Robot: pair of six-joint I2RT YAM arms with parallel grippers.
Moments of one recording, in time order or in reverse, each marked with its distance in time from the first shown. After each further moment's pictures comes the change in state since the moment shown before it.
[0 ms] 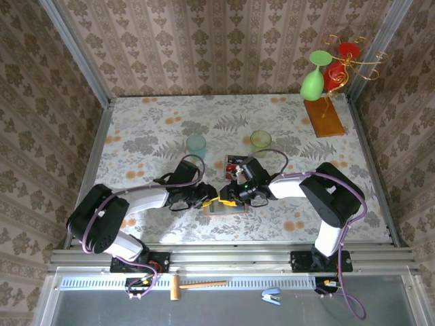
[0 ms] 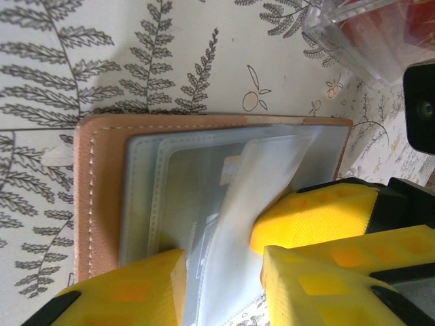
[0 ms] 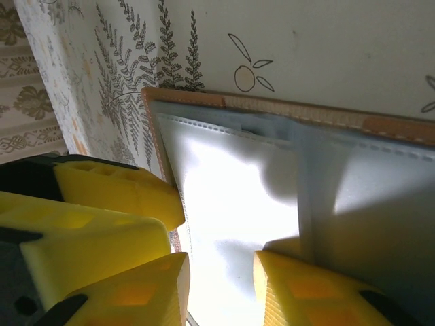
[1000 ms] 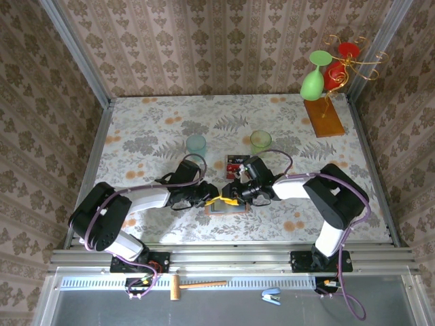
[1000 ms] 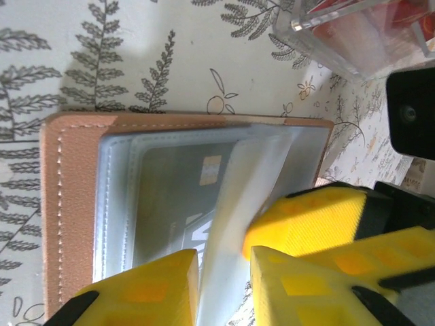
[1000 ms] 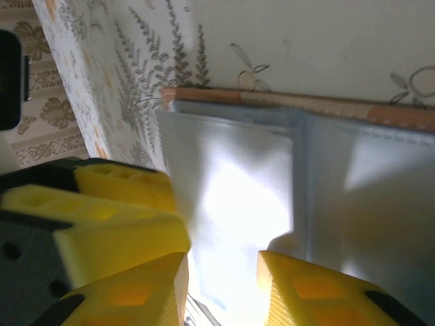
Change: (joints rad) left arm -0.009 0.022 0.000 0.078 0.031 -0.037; right arm -0.017 -0.053 -0.030 0.015 -0.024 0.051
